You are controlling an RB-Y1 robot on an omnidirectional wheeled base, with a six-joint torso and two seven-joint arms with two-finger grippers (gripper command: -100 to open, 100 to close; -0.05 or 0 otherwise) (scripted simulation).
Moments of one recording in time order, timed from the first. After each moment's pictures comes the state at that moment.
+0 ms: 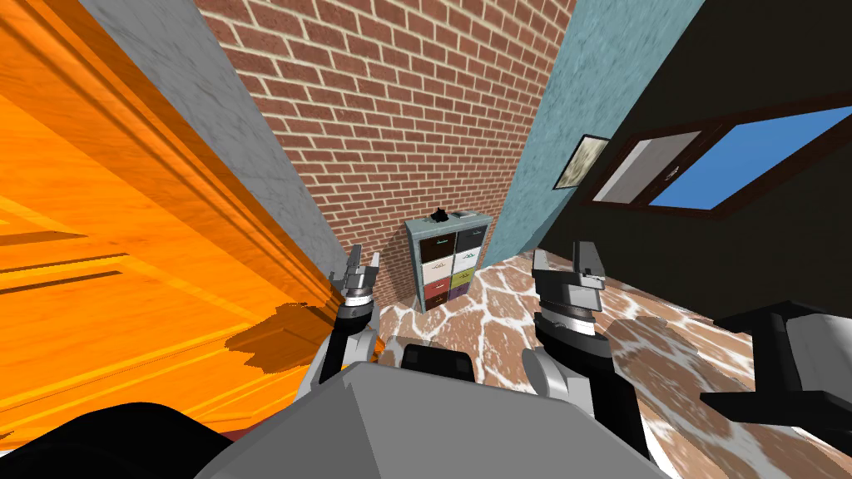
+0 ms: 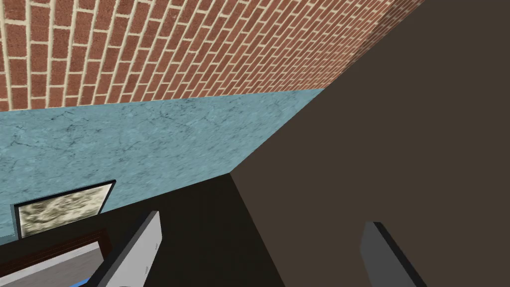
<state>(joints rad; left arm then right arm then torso) 0.55 0.00 -0.04 -2.27 -0.10 -0.53 0.07 0.54 0.00 0.02 -2.37 -0.05 -0.51 0.15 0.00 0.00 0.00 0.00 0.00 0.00</state>
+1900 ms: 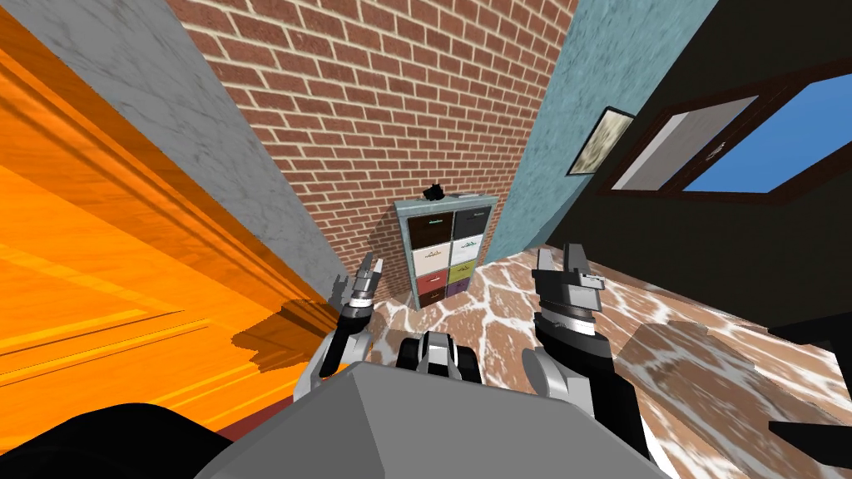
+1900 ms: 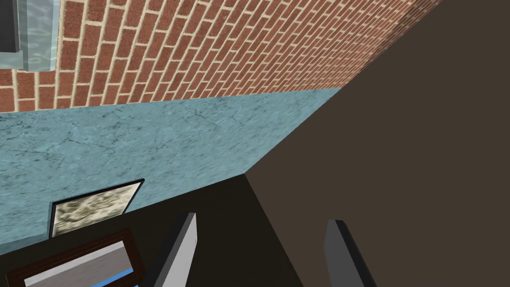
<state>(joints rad) 0.52 0.13 -0.02 -2.13 -0.08 -0.55 0.07 0.54 0.00 0.02 -2.37 -0.05 -0.51 0.15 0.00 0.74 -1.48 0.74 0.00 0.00</state>
